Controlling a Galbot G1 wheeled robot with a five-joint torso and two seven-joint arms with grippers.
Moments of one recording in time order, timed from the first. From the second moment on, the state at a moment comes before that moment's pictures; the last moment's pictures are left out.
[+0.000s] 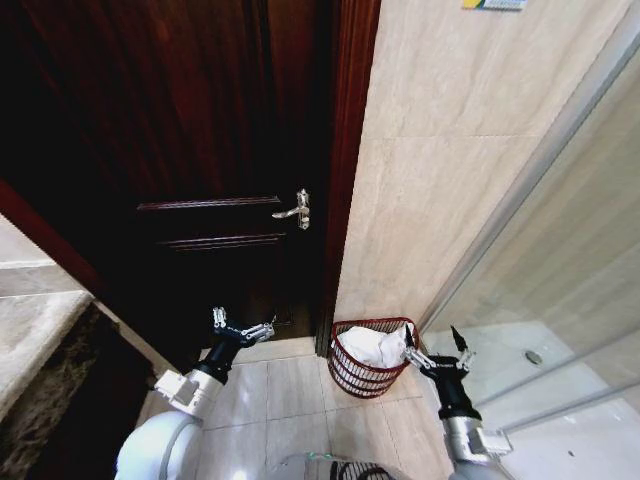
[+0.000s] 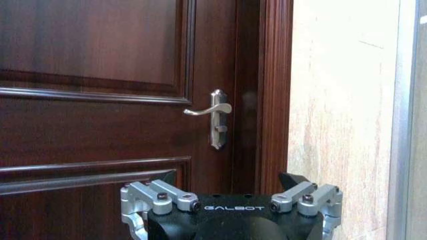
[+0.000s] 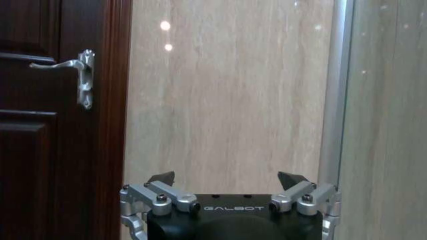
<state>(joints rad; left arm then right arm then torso) 1.75 -1.43 -0.67 -2.40 -0.23 0.07 0.31 -1.92 1.58 0.67 2.22 0.06 0.28 -0.09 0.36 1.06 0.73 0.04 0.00</state>
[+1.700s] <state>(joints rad) 1.75 -1.43 -0.67 -2.40 -0.23 0.07 0.31 -1.93 1.54 0.68 2.17 0.09 0.31 -0.08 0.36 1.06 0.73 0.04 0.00</state>
